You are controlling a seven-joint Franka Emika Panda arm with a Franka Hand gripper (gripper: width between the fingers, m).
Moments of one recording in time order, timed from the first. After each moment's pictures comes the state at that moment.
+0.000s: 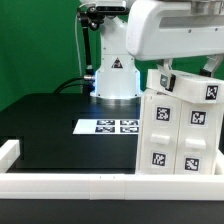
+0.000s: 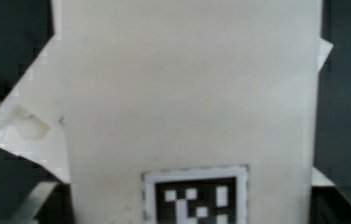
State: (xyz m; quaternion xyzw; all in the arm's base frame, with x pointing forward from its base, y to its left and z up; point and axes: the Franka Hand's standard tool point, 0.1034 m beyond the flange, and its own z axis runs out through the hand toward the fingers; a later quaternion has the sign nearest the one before) arm 0.605 0.106 0.154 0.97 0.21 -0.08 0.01
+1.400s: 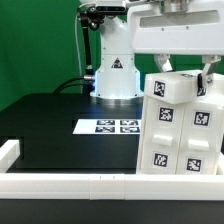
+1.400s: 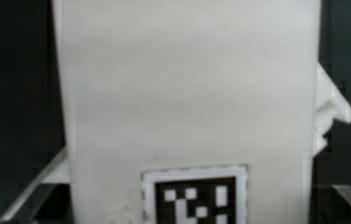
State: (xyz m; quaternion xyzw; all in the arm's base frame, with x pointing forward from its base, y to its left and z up) arm 0.616 0.099 0.155 0.88 -0.47 -0.03 -0.06
